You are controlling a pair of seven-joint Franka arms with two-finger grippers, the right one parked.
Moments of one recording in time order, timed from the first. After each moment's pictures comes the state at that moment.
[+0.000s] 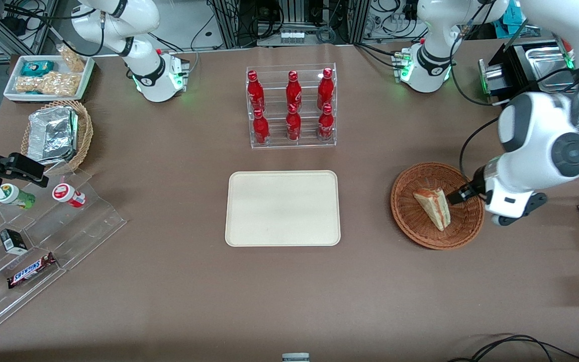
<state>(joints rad) -0.03 0.21 -0.08 -1.92 -0.01 1.98 -0.66</state>
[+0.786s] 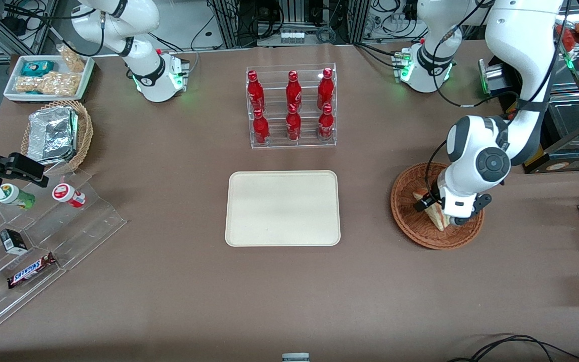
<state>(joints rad) -0.10 0.30 -0.08 -2.12 -0.01 2.29 -0.80</state>
